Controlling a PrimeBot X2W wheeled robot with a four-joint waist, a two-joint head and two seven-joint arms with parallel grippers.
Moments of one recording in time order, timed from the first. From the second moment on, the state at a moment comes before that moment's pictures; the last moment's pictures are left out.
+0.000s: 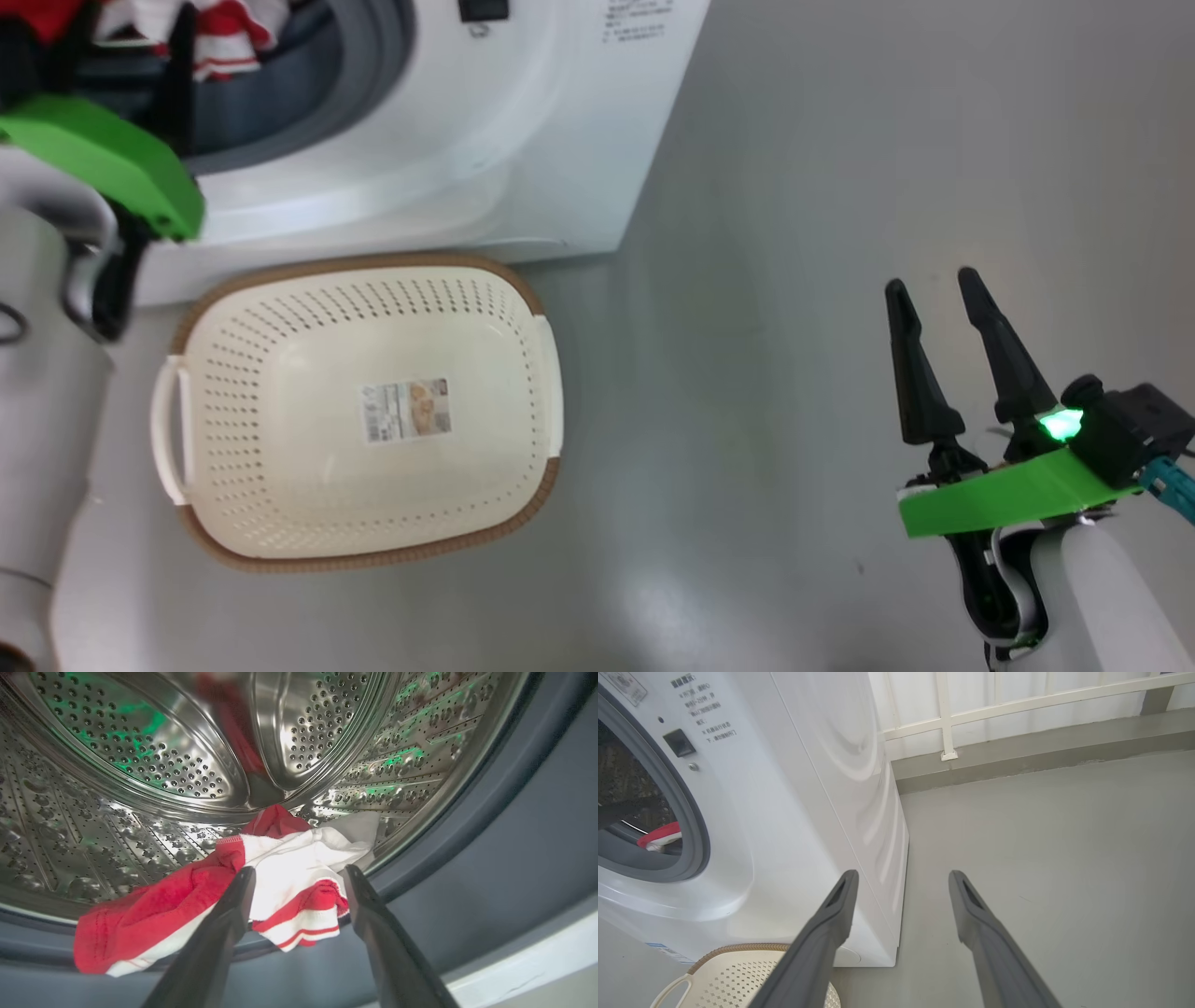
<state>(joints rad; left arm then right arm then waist) -1.15 0.32 -0.39 0.98 -0.54 -0.13 -0.19 -0.23 -0.05 0.04 0.13 0.40 0.12 -0.26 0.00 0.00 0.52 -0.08</state>
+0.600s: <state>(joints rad) -1.33 0.42 -0.50 1.18 -0.65 -0.13 -0.20 -0.24 -0.05 0.08 0.10 0.42 0.12 -0.26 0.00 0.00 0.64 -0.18</state>
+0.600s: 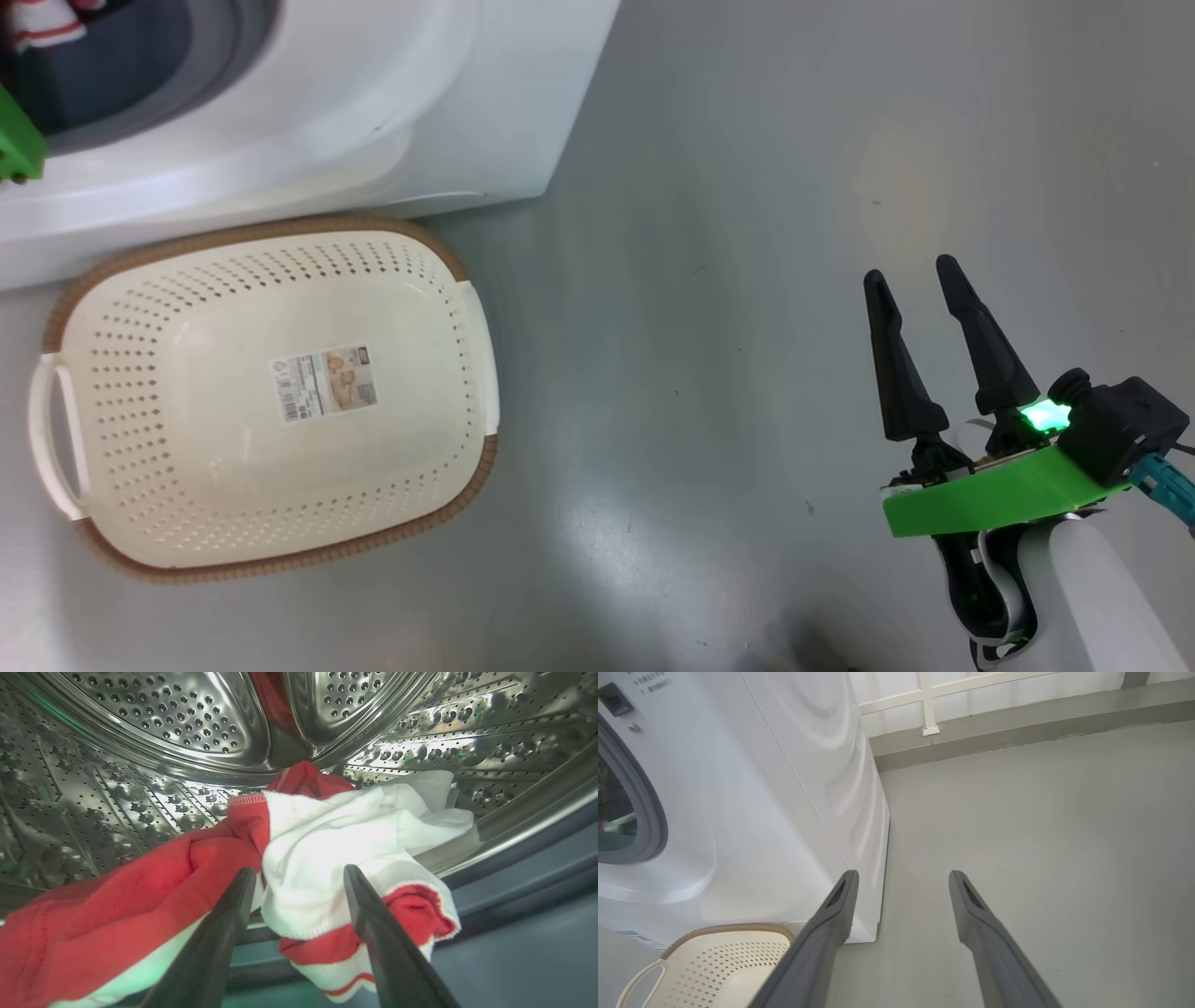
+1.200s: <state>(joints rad) -1.35 0.41 -0.54 1.15 -0.74 -0.13 -0.25 -0.26 -0.05 0.08 0.09 0.44 0.12 -0.26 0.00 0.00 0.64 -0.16</state>
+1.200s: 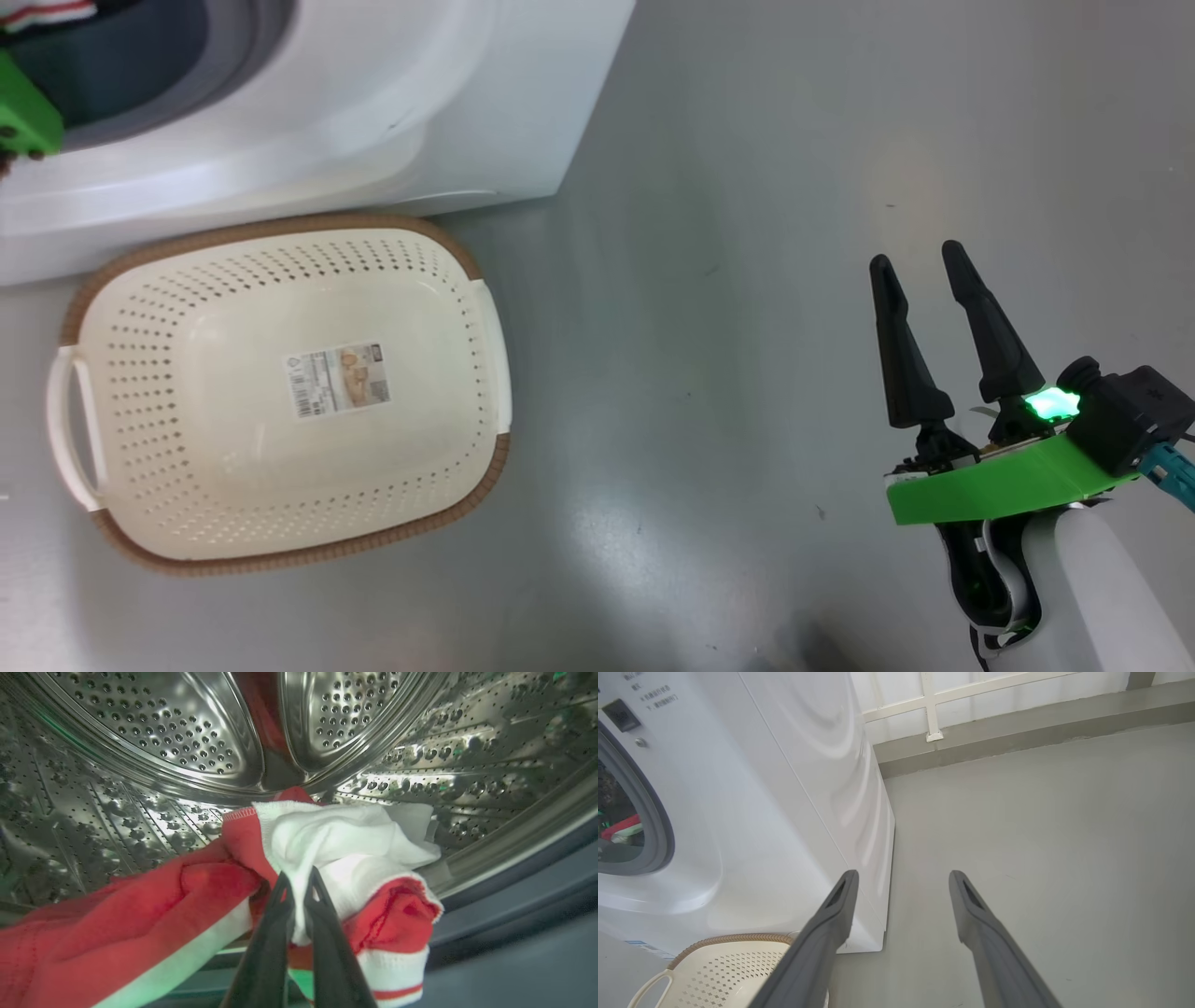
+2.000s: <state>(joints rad) -0.79 0.21 0.13 0.49 -0.32 -0.12 -0.25 -0.21 -0.05 0.02 0.13 0.41 0.12 -0.26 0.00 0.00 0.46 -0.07</state>
